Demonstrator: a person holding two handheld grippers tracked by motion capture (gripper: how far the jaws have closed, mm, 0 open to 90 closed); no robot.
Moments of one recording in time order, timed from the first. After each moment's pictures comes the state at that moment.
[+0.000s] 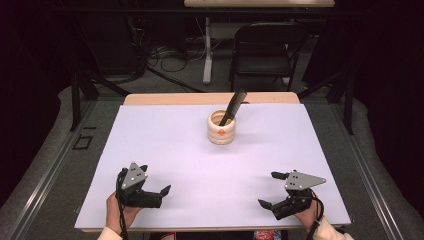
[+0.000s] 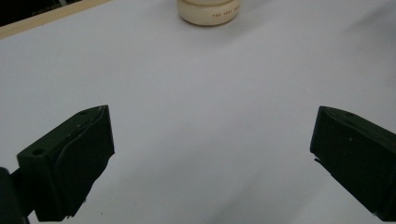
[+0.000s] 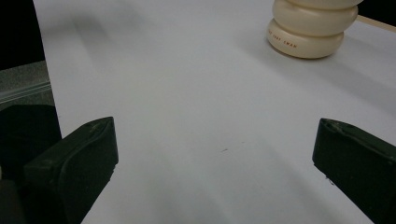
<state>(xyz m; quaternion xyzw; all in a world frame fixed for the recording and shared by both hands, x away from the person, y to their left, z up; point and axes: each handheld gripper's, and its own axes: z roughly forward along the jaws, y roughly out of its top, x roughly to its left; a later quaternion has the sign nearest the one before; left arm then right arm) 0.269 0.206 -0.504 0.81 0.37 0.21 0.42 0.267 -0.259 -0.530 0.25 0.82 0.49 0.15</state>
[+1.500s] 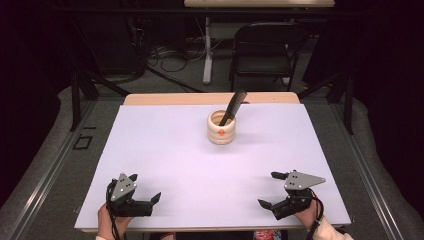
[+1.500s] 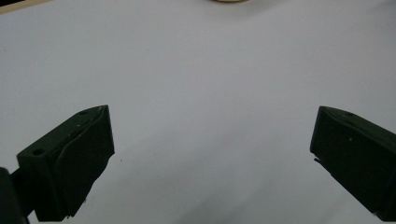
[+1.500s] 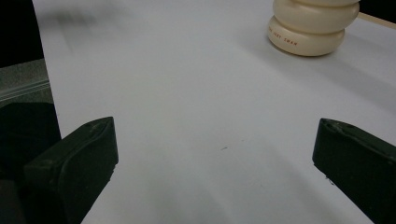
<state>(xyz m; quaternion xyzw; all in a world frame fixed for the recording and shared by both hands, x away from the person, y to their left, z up) 0.254 0.232 -0.531 0.79 0.39 0.22 0.42 0.268 -0.258 -0.530 0.25 0.82 0.49 0.15</state>
